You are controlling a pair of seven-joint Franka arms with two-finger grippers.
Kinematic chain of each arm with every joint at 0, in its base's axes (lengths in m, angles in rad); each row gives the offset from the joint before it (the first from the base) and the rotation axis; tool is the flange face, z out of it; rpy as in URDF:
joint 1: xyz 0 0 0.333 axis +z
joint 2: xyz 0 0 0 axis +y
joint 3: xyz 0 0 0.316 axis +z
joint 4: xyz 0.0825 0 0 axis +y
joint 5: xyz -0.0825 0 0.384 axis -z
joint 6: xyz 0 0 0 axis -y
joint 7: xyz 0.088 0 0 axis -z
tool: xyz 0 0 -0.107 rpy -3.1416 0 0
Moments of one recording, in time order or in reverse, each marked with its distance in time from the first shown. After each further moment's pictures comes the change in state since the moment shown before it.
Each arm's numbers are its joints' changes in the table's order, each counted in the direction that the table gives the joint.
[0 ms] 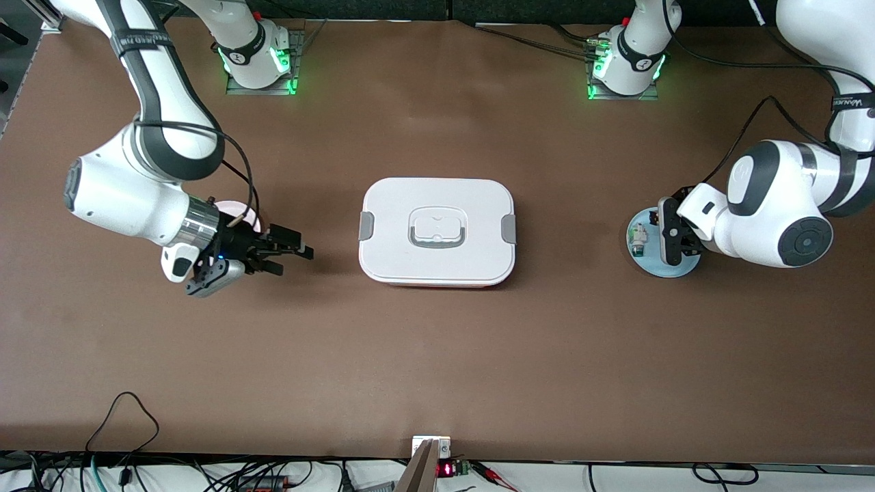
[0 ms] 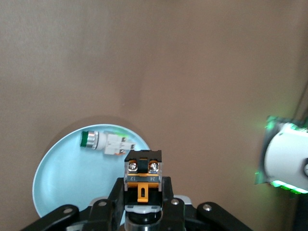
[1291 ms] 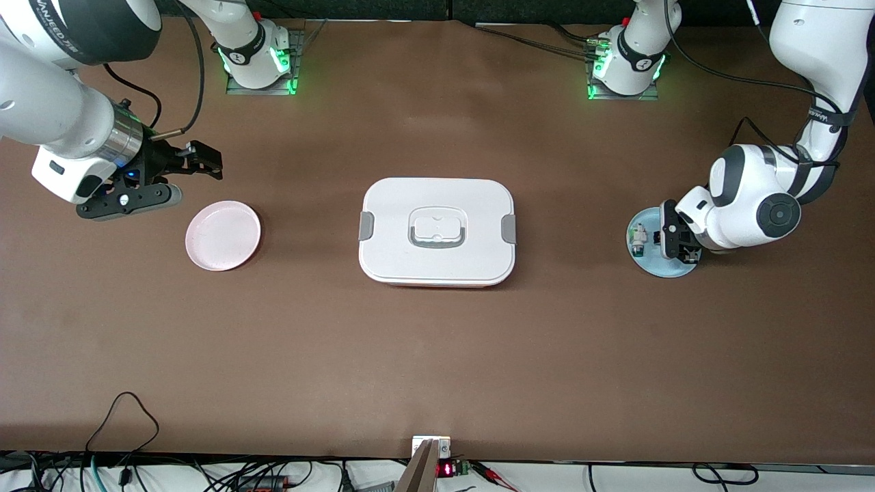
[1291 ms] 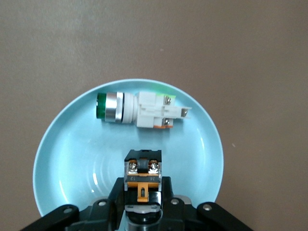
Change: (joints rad) left arm 0.115 0.015 0.001 0.324 -0.100 0.556 0.147; right arm -0.009 -0.192 -0.012 -0.222 0.621 -0.664 0.313
